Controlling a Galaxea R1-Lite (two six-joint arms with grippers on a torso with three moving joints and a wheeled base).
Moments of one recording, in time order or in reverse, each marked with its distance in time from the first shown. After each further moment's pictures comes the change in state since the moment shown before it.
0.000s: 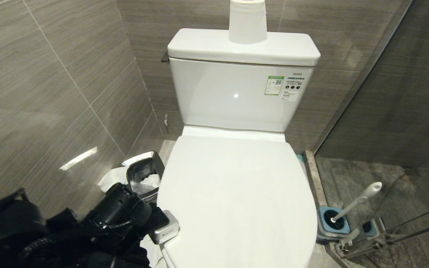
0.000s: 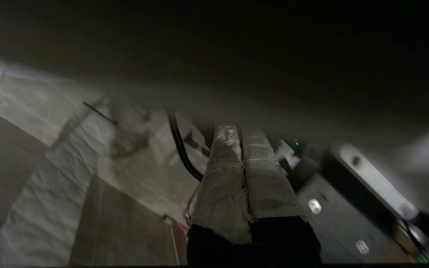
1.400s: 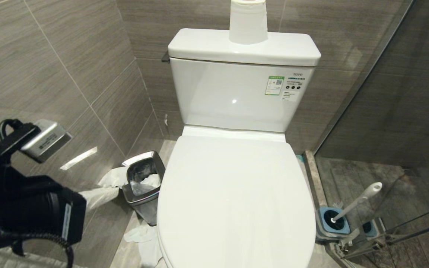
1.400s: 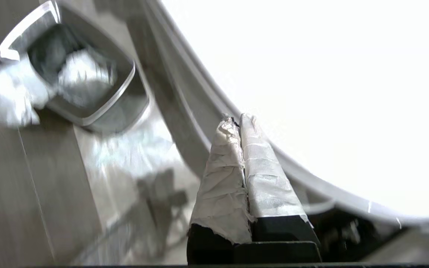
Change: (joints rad) left arm 0.176 -0.460 -0.124 -0.057 0.145 -0.161; right arm 0.000 0.000 0.000 0.000 0.000 0.000
